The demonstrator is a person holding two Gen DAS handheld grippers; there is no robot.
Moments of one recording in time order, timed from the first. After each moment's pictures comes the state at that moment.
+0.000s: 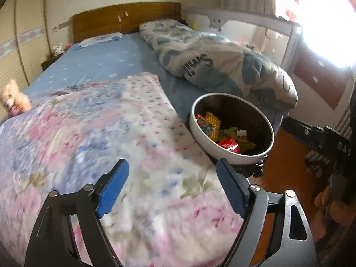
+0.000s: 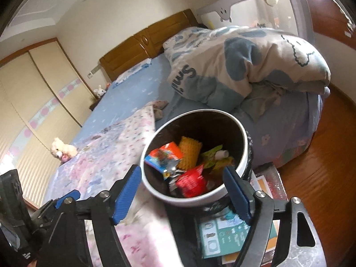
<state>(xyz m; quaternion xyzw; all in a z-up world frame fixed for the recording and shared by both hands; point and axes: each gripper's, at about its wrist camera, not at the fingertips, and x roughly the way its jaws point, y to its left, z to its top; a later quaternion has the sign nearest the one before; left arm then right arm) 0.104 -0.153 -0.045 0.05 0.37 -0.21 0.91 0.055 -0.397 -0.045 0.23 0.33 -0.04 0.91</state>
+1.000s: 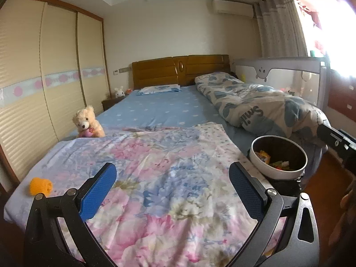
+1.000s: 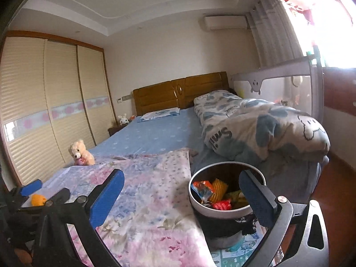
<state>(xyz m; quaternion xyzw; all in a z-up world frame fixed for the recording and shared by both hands) 0.016 -0.058 -0.007 0.06 0.19 -0.04 0.98 -0.020 -0.292 0.007 0.09 0.15 -0.02 0.98</state>
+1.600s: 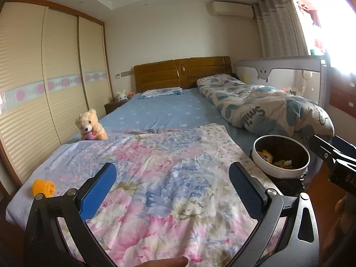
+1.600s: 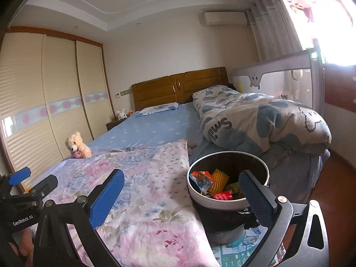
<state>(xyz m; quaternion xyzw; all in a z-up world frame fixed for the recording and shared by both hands) 0.009 -0.061 -0.010 0.06 0.18 -0.03 0.98 -0.018 -0.288 -0.014 0.08 0.16 -0.02 0.98</state>
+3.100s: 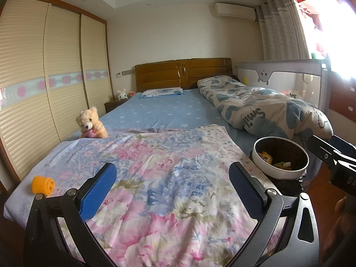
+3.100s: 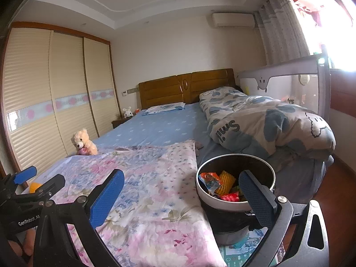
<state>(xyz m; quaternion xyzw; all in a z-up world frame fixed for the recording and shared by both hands) 0.006 -0.051 -0.007 0.05 0.18 -0.03 0.98 -0.021 -0.269 -0.008 0.07 0.16 0.00 0.98</state>
